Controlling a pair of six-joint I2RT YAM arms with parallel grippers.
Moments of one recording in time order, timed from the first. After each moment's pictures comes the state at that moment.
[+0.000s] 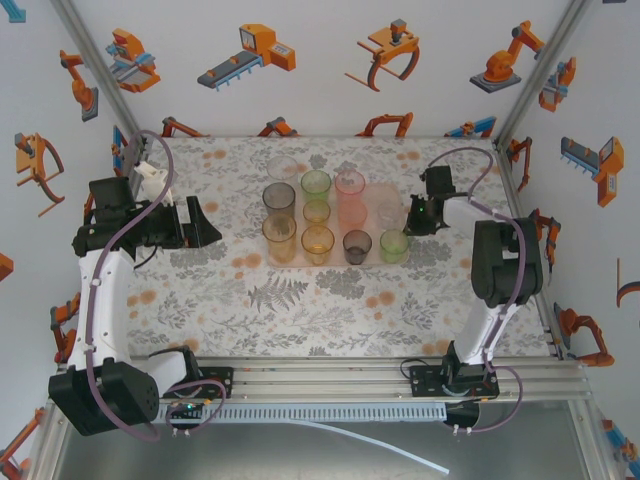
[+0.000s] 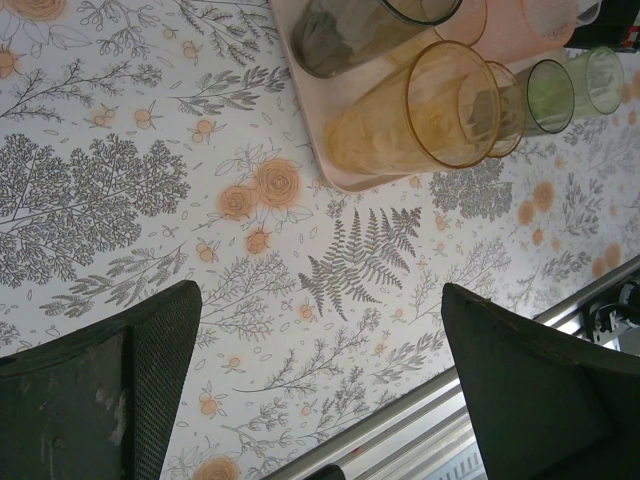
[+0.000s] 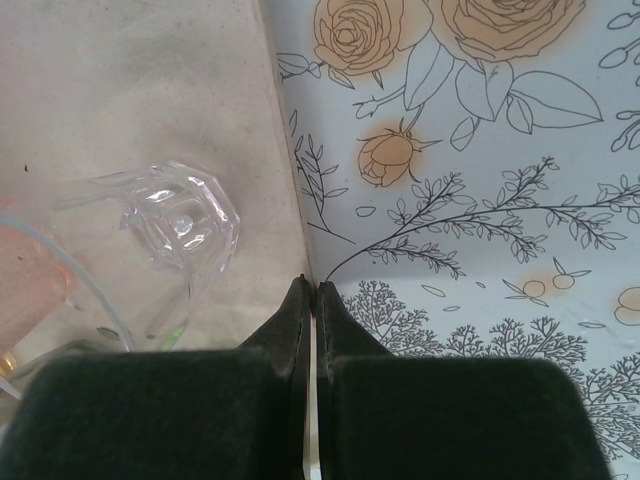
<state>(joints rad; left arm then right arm) 0.14 1.11 1.11 -0.86 0.64 0.09 0.09 1.85 1.14 -0.36 -0.17 0.30</state>
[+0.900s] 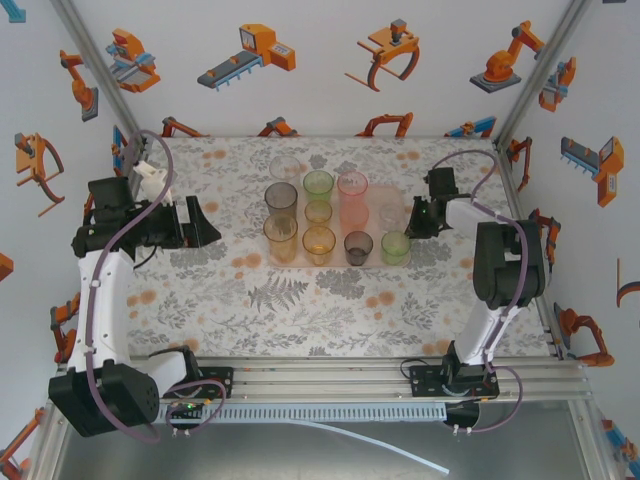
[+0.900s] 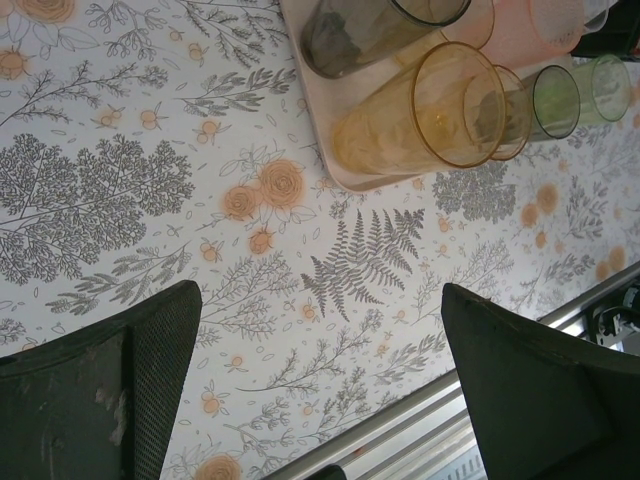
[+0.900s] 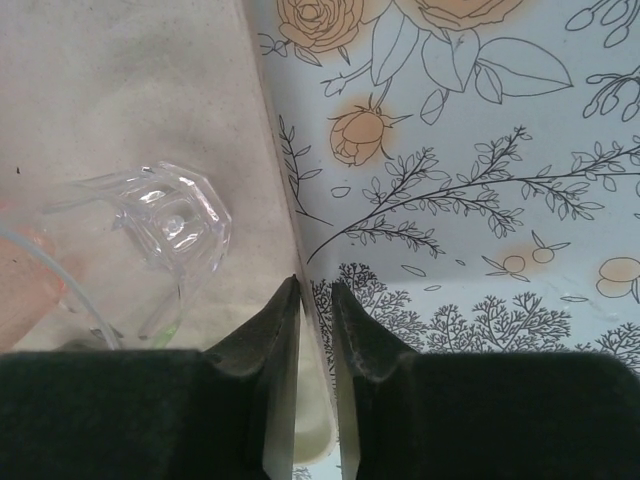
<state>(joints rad) 0.14 1.11 1.12 -0.86 0.62 0.08 0.08 1.83 1.13 -0.38 -0.17 0.31</state>
